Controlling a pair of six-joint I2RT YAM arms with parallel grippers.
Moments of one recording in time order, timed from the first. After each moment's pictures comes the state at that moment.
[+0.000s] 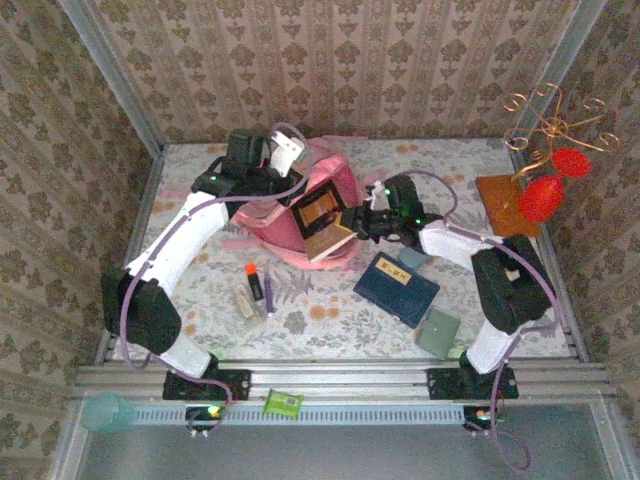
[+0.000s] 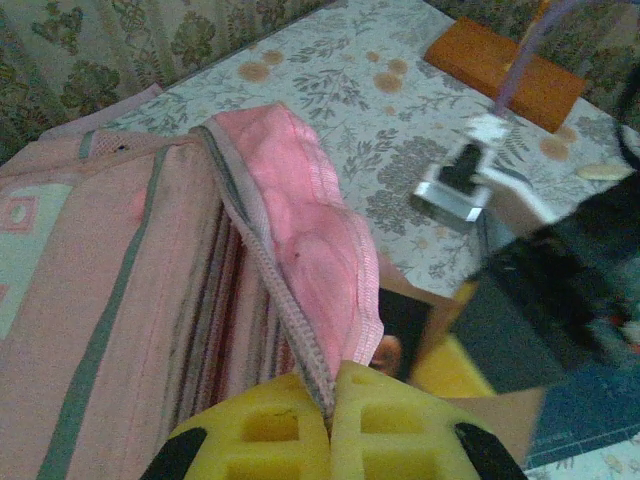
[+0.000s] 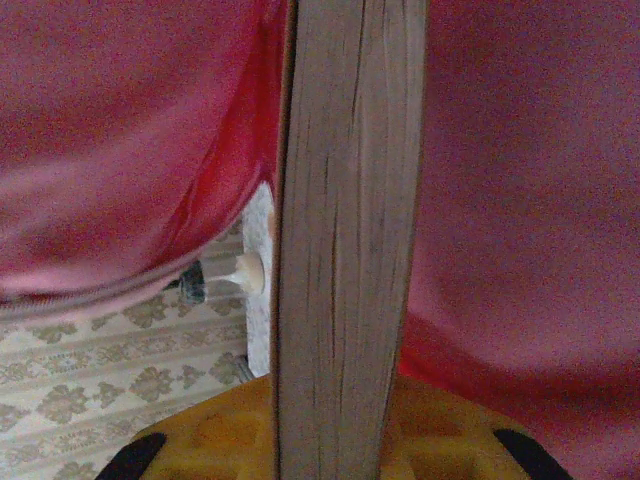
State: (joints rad) left arm -0.46 1.56 1.45 -0.52 0.47 0.15; right arm 0.40 1.75 1.04 0.14 -0.70 0.98
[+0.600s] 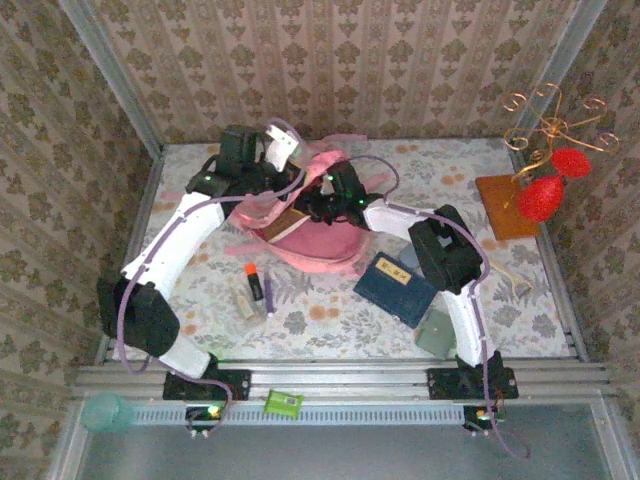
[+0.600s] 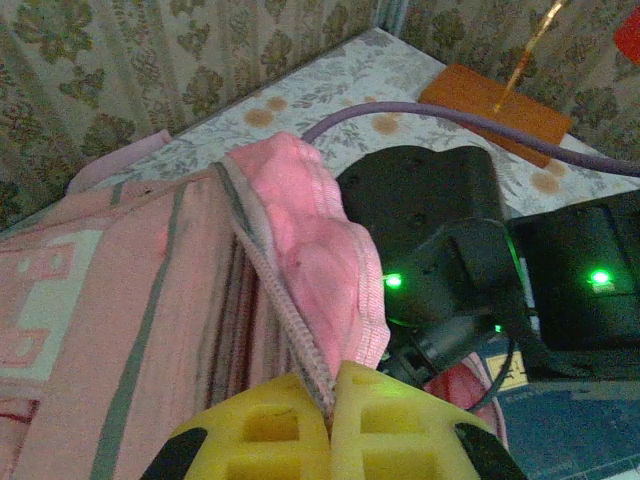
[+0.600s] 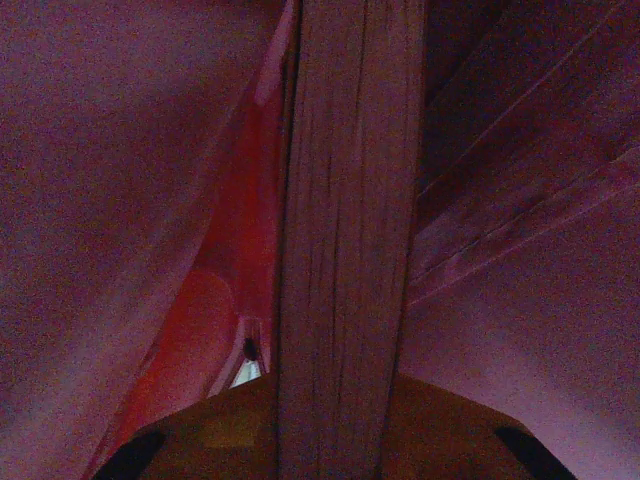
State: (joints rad) left arm -0.44 1.54 1.46 -0.46 0.50 0.15; right arm 0.54 2.20 1.56 0.08 -0.54 1.02
